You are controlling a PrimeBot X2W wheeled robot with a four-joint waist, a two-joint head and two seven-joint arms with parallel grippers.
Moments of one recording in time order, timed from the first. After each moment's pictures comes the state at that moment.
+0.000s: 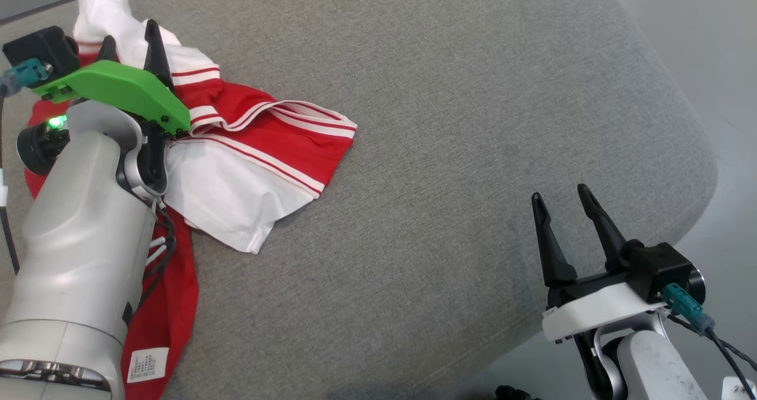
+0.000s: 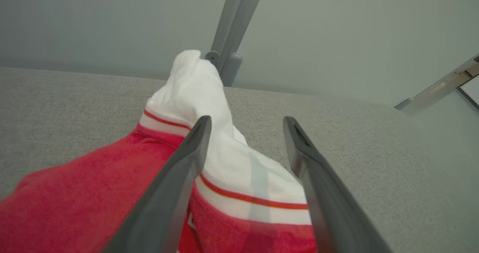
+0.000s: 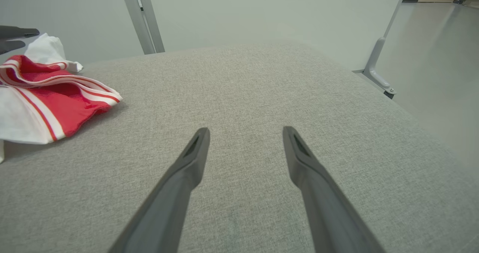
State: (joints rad) left arm -0.97 0.23 -0.40 0.94 -0.84 0.07 -0.13; right arm -0.12 -0.05 0.10 0.12 0.15 0.13 -0.26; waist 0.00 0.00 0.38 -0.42
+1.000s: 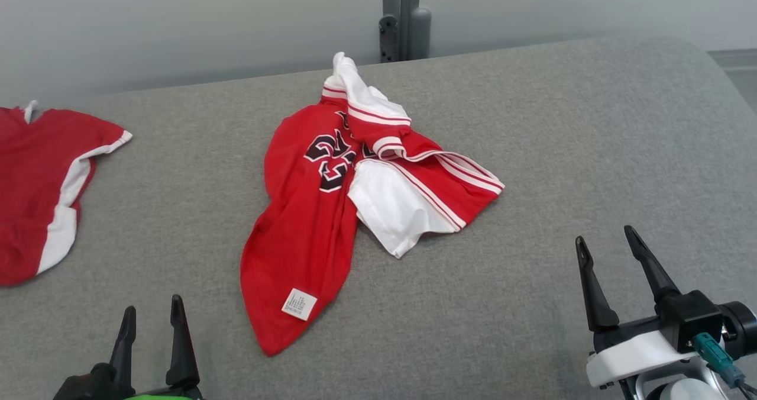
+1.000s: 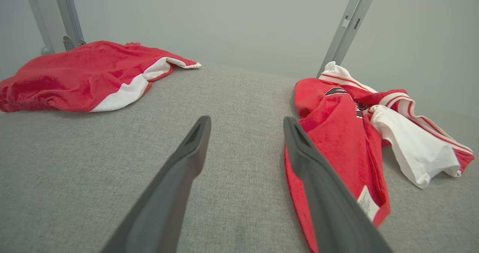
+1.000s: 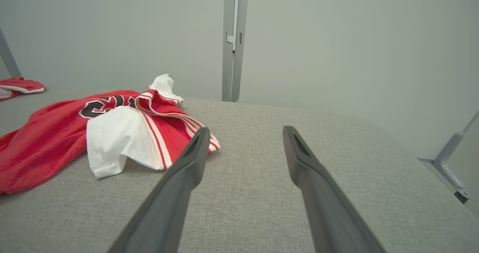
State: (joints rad) left arm 0.11 0.09 0.01 0.13 -0.36 -0.03 -0.26; right arm 0.04 -0.11 0.01 0.02 0.01 0.13 -0.26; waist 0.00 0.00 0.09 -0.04
